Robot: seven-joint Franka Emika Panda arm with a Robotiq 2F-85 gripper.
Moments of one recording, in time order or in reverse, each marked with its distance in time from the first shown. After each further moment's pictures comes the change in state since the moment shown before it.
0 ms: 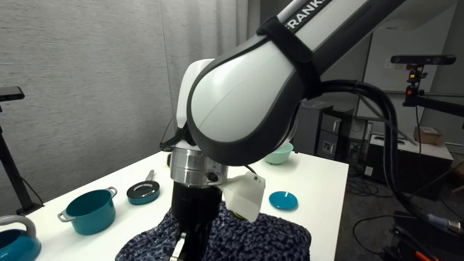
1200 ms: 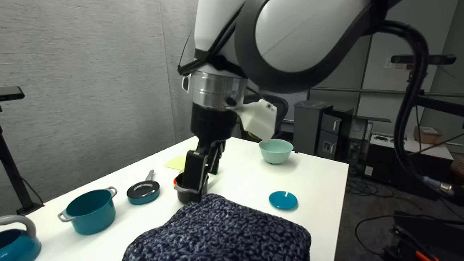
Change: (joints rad) arm 0.028 -0.237 -0.136 -0.047 -0.381 -0.031 0.197
